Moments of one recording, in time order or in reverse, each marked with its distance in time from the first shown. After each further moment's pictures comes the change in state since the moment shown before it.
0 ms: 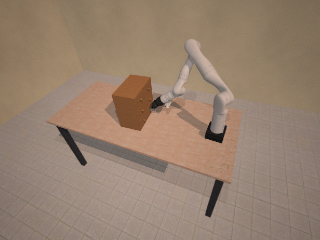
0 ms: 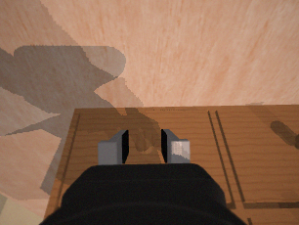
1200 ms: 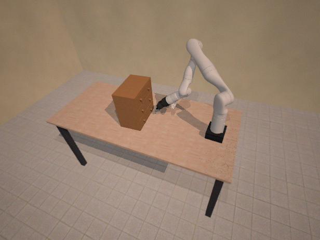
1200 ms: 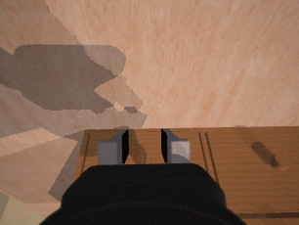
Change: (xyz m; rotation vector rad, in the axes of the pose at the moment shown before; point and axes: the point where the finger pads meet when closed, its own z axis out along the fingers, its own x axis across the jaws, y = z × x) arm 0.001 -0.028 -0.035 -0.004 0.001 -0.003
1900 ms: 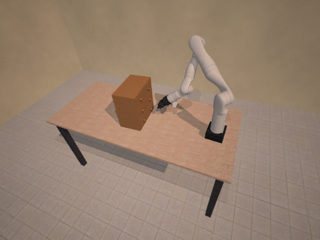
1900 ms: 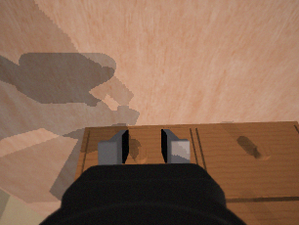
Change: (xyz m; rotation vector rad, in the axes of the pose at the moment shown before) arm 0.005 0.004 -0.023 0.017 0.011 0.011
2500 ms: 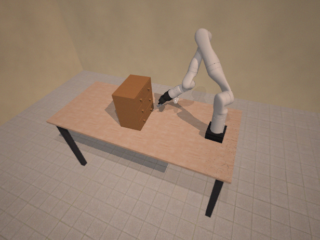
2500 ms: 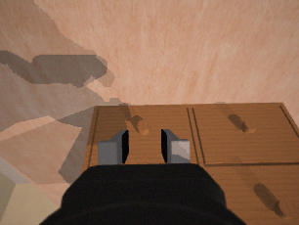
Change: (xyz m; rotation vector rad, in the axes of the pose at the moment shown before) arm -0.003 0.028 -0.037 -0.010 -0.006 -0.007
